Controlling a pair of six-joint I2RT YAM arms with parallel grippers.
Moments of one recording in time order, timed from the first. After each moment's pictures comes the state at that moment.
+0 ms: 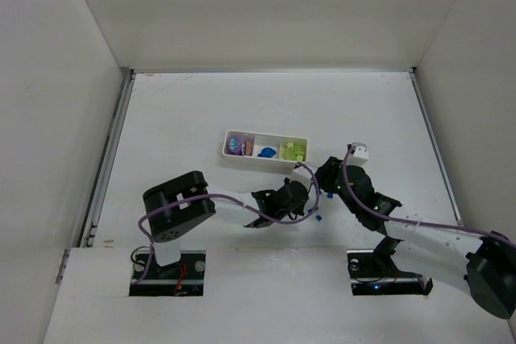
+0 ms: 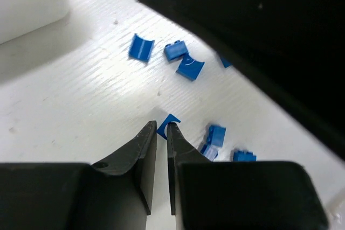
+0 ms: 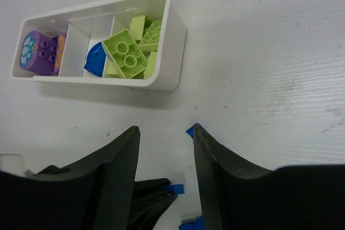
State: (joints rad) left arm -1.22 1.81 0.82 0.36 -0.35 -0.48; right arm 0.73 0.93 0.33 0.16 0.40 0.73
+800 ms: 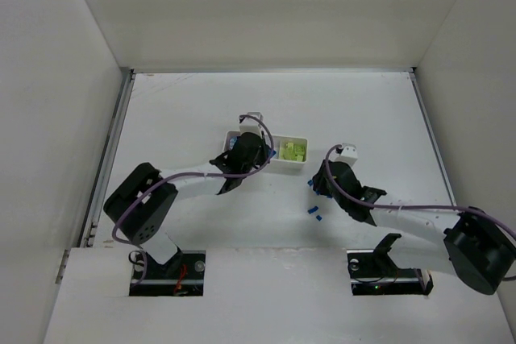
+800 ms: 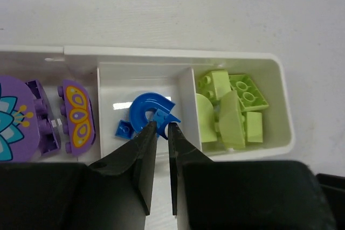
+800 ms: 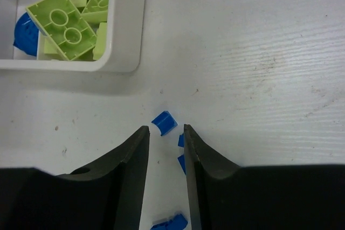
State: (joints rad) left arm -0.78 1.57 0.76 0.34 -0.33 -0.52; right arm 0.74 1.13 0.40 0.08 0.44 0.73
